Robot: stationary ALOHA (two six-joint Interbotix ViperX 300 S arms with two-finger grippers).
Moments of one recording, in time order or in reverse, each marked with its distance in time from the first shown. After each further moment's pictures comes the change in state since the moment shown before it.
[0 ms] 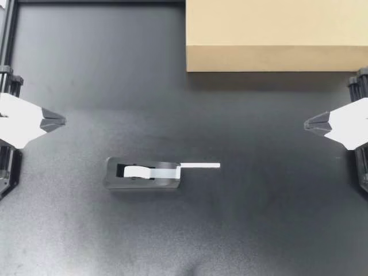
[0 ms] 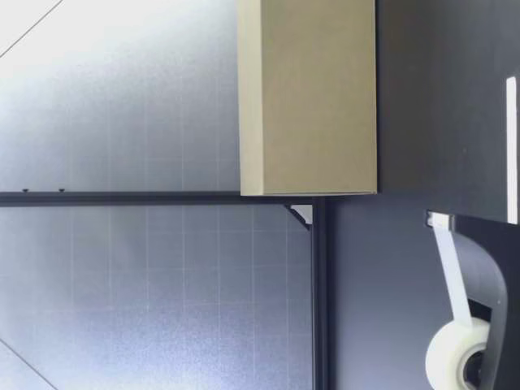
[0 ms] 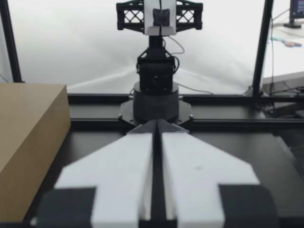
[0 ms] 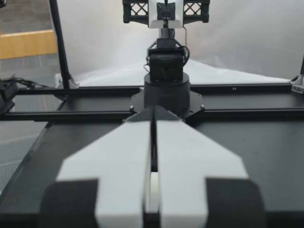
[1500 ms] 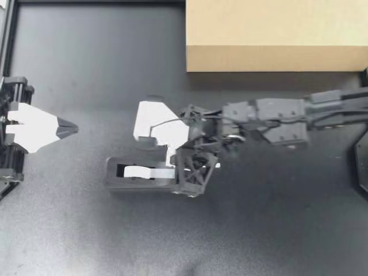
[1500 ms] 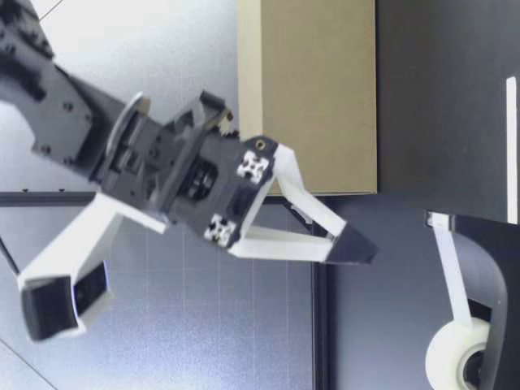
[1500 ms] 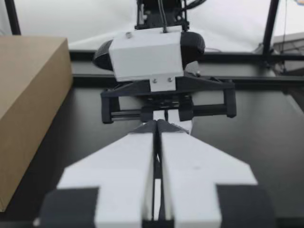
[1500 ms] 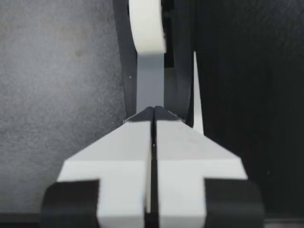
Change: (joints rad) left arm 0.015 0.057 0.075 0.002 -0.025 0.000; right arm -0.038 1.198 -0.983 0.121 0.988 0.040
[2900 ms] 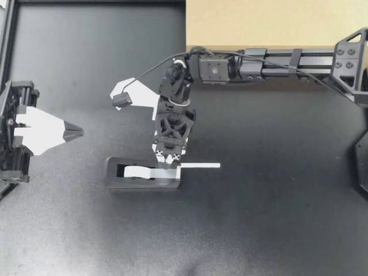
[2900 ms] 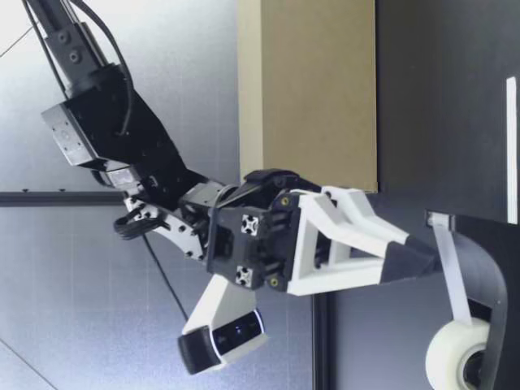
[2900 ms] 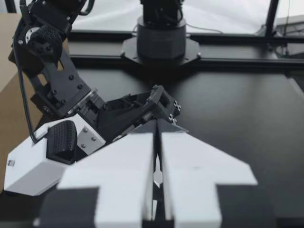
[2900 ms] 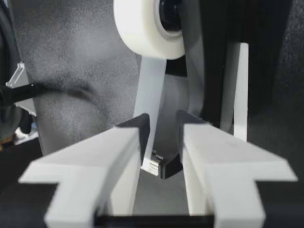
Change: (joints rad) left arm 0.000 0.040 0.011 0.000 0.000 -0.008; right arm -0.262 0.360 -0.298 0.678 0.540 -0.514
